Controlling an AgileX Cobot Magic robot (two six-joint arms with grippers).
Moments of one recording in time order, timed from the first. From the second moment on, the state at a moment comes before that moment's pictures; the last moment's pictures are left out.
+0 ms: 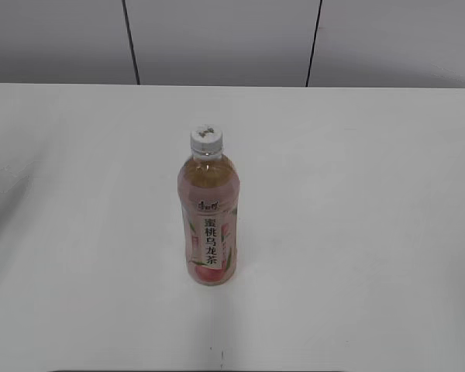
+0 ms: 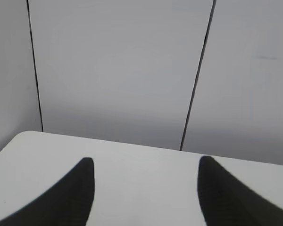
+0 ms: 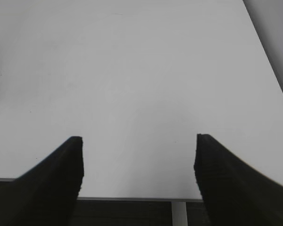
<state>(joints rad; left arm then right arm) -0.02 1.14 -0.51 -0.18 -0.45 0.06 0.02 -0.01 -0.51 0.04 1.10 -0.13</state>
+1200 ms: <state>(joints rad) -0.02 1.99 -0.51 0.60 -1.20 -0.17 0.02 -0.01 -0.51 0.04 1.10 -0.13</state>
